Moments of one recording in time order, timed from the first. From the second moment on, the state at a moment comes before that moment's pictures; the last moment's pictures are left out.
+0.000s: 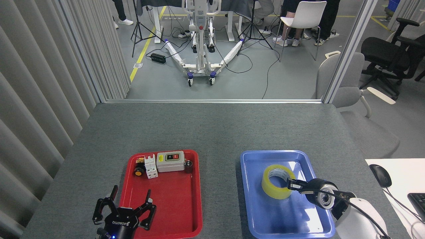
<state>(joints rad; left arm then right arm) 0.10 0.06 -0.06 -1.61 -1.62 0.05 0.12 -0.41 -0.35 0.36 -1.12 0.71 0.10 0.64</state>
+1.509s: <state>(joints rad) 0.06 0.05 -0.06 -1.57 -1.46 -0.01 0.10 0.18 -0.25 -0.12 -1.49 1.20 -0.14 -0.36</state>
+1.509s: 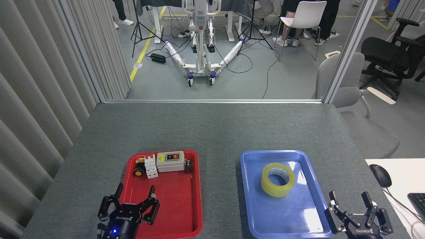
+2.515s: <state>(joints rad) 0.06 0.05 -0.06 -1.58 -1.46 -0.01 0.10 0.20 -0.32 -0.13 -1.49 1.12 -0.20 -0.25</state>
